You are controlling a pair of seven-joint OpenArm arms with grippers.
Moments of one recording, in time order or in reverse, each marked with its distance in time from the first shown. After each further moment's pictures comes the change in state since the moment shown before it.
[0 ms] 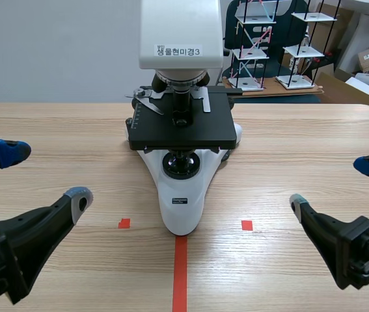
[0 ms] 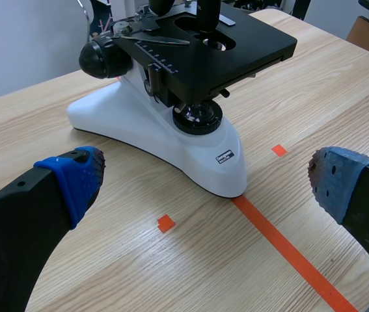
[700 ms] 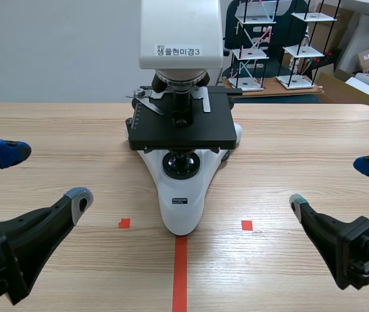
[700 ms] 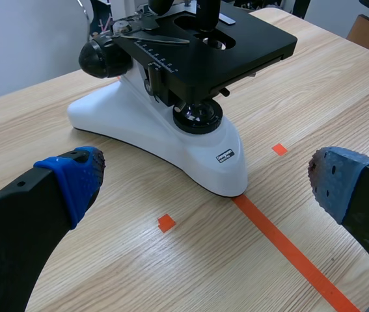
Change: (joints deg) left arm 0.0 0.0 0.0 0.0 0.3 0.0 0.0; right arm 0.0 0.0 0.0 0.0 0.0 0.0 0.0
